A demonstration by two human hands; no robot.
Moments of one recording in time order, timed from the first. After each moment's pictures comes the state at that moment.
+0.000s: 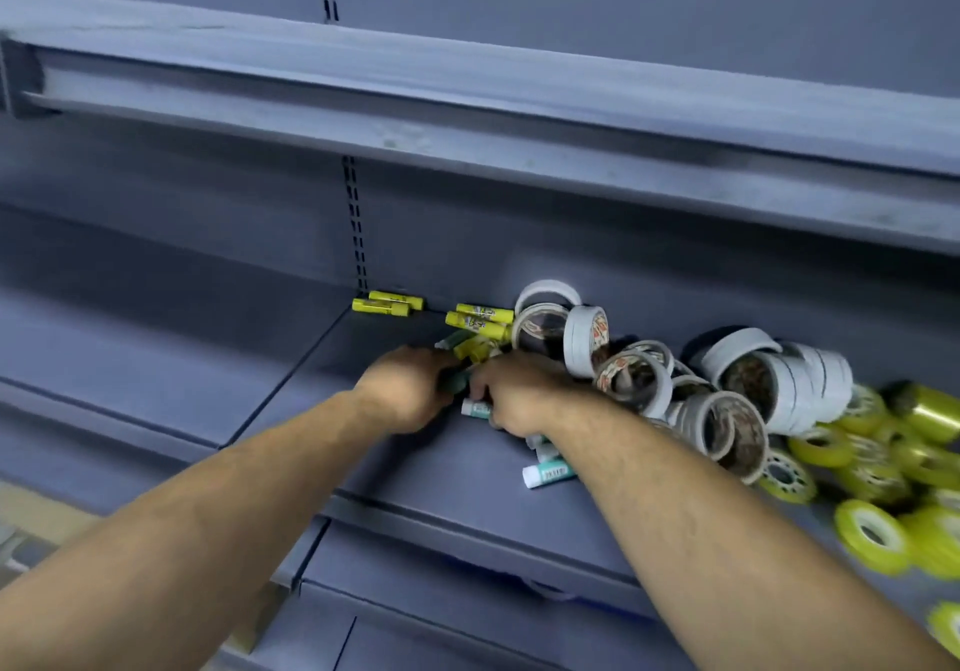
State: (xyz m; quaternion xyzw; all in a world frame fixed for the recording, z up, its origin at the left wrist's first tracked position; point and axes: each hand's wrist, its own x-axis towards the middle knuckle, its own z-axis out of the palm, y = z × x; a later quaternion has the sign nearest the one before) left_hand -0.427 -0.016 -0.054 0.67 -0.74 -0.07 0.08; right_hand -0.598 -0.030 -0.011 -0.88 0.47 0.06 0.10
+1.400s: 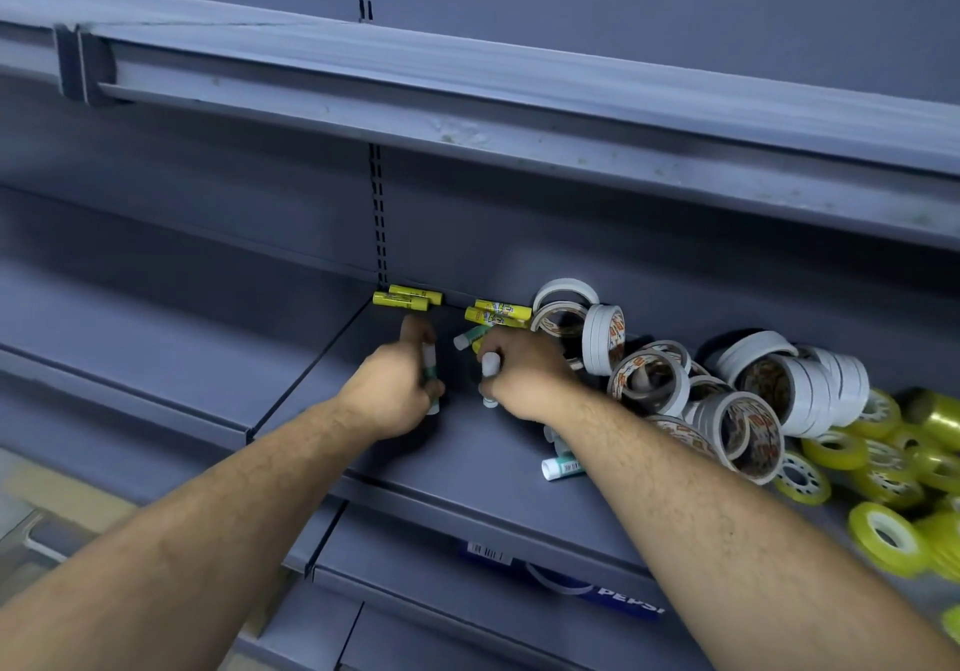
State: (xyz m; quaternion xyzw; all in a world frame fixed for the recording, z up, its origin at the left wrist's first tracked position) left_hand -0.404 0.019 -0.051 0.70 -0.64 -0.17 0.25; right_hand -0.581 -0.035 -0.024 -0.80 0.54 -0.14 0.22
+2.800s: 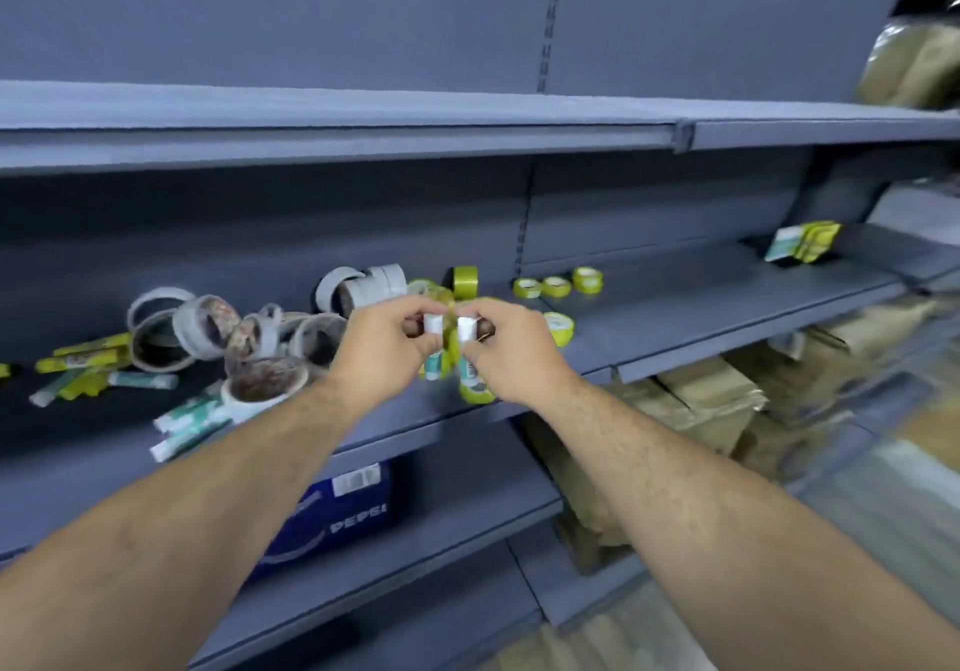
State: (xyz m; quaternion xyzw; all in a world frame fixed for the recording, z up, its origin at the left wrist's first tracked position) left_hand -0.780 0.111 0.016 0.38 -0.77 -0.32 0.40; right_hand -0.931 0.190 0.031 -0.58 0.70 -0.40 0.11
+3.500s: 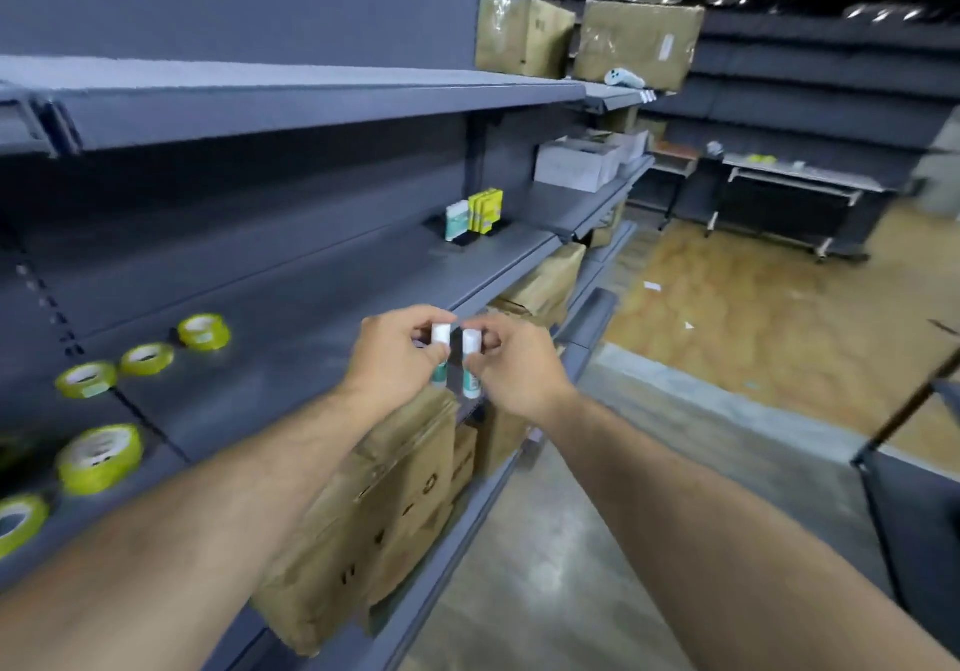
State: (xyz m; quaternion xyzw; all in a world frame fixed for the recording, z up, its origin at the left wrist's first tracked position) left_hand -1.256 0.214 0.008 0.18 -0.84 -0.42 0.30; right_hand -1.338 0.354 0.016 -0.34 0.84 -0.42 0.03
